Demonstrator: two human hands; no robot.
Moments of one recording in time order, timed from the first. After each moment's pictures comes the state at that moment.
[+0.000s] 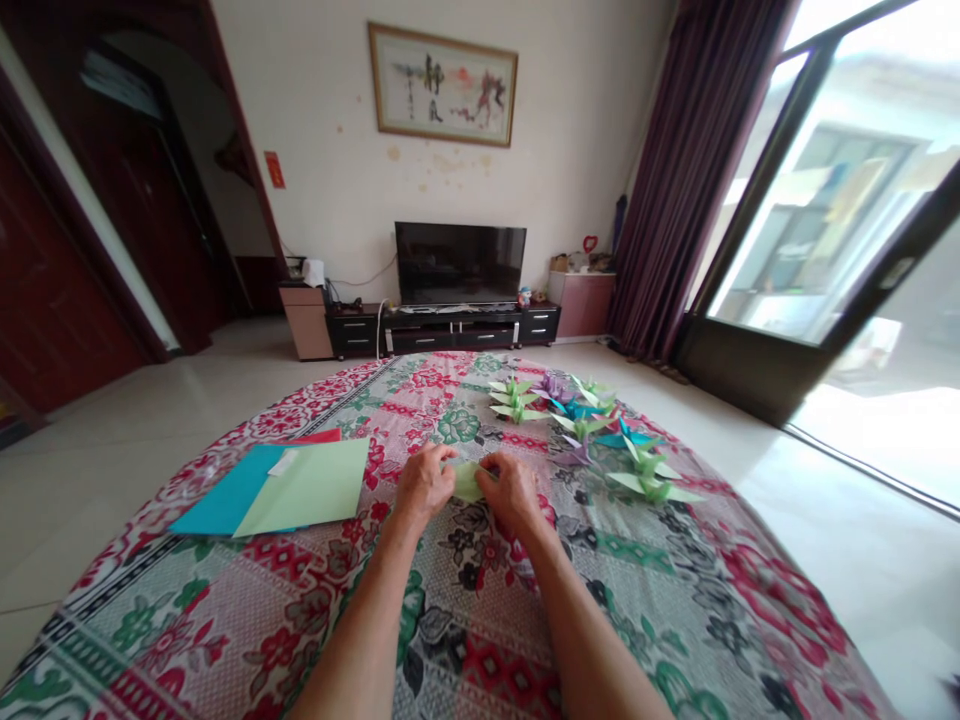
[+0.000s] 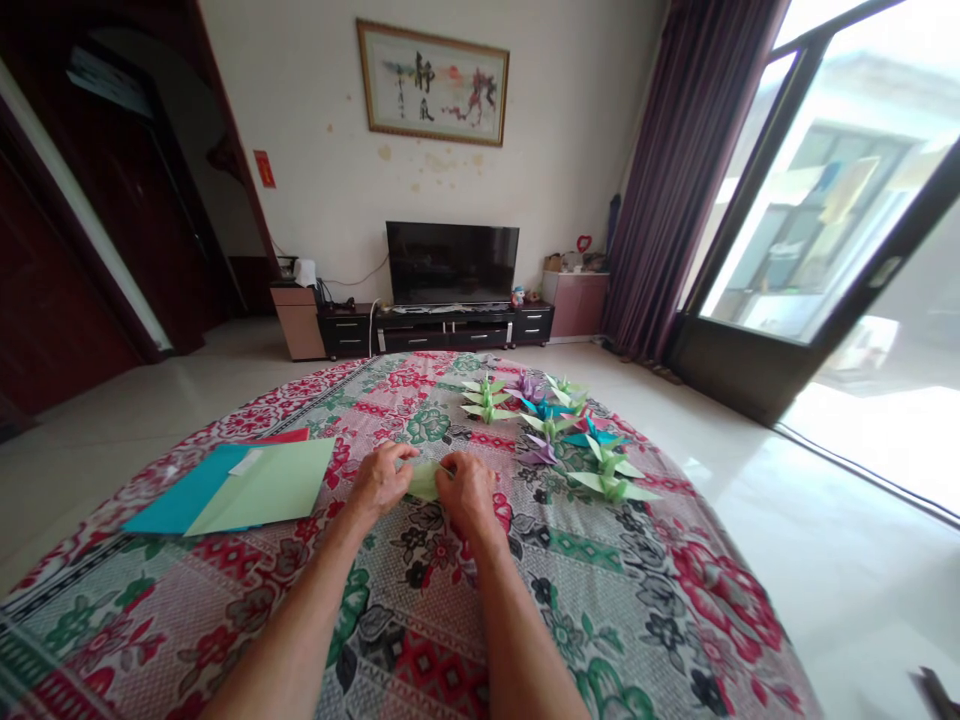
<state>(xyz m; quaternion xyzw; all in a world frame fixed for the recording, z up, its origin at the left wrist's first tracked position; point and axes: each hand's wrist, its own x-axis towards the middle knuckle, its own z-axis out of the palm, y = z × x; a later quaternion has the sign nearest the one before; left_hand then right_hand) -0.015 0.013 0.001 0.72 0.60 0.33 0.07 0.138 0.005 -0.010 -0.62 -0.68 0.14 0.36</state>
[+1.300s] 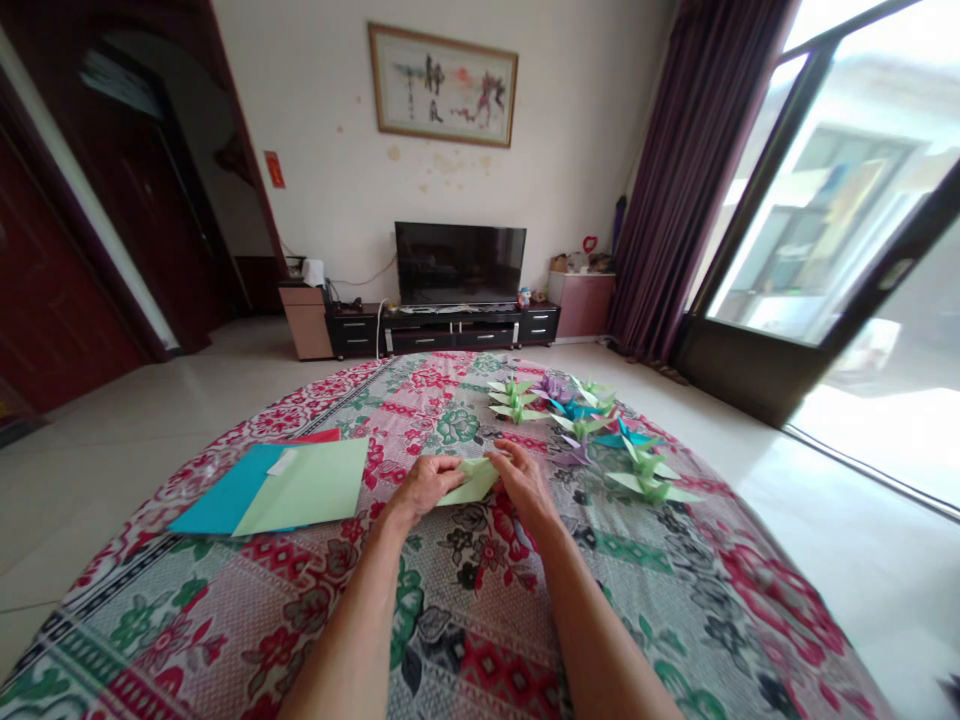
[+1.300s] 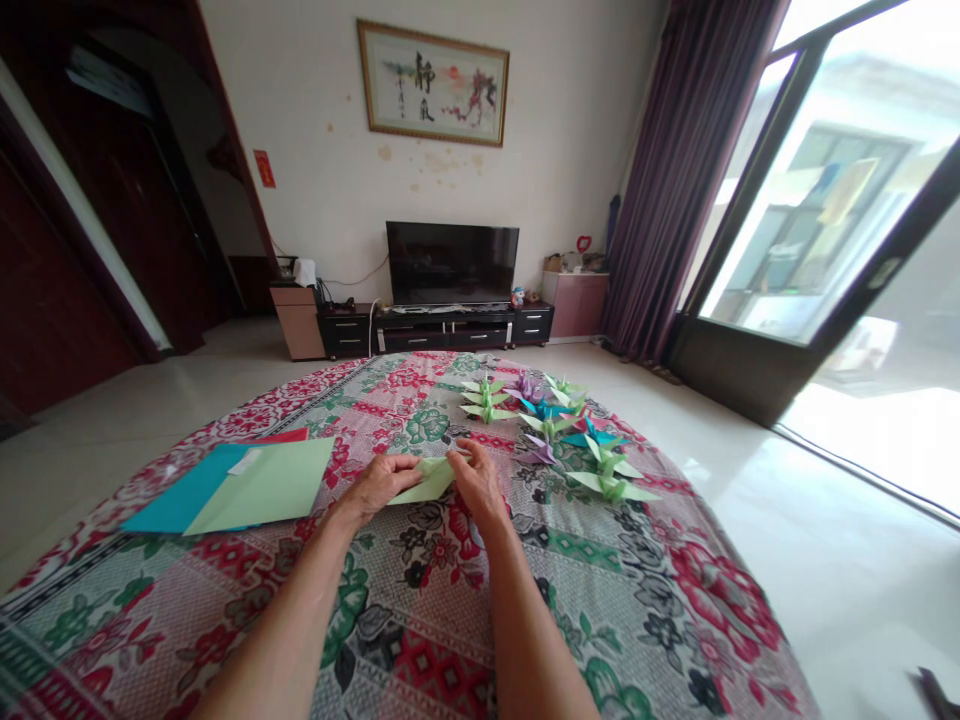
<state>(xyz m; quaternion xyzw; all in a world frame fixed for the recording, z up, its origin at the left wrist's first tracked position) -0.016 0.007 0.002 0.59 0.46 0.38 0.54 0.148 0.013 -0.010 -0.52 -0.49 0.46 0.53</state>
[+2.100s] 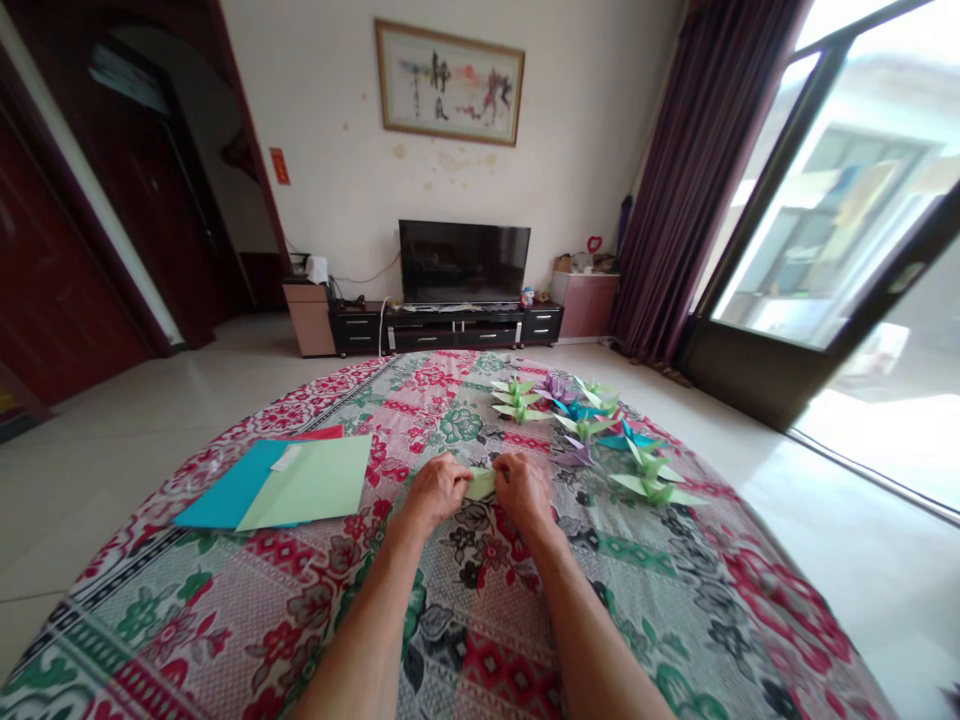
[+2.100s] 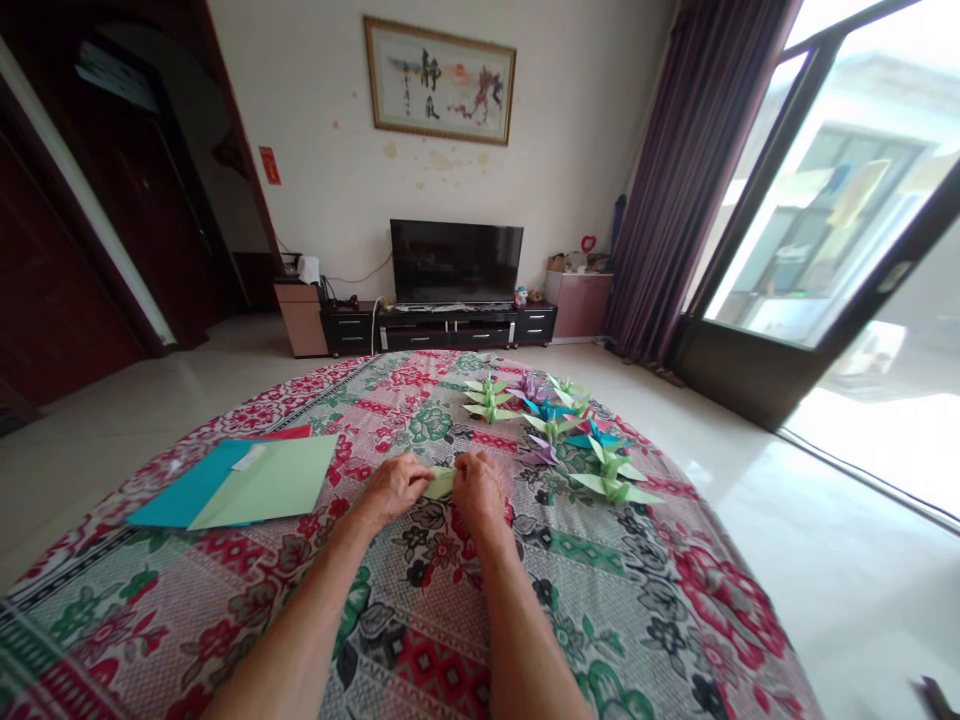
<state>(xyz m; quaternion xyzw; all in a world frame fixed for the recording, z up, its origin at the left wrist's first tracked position) -0.010 0.008 -0.003 0.81 0.53 0.23 0.10 0.150 0.002 -0.007 -0.65 -0.69 0.07 0.32</state>
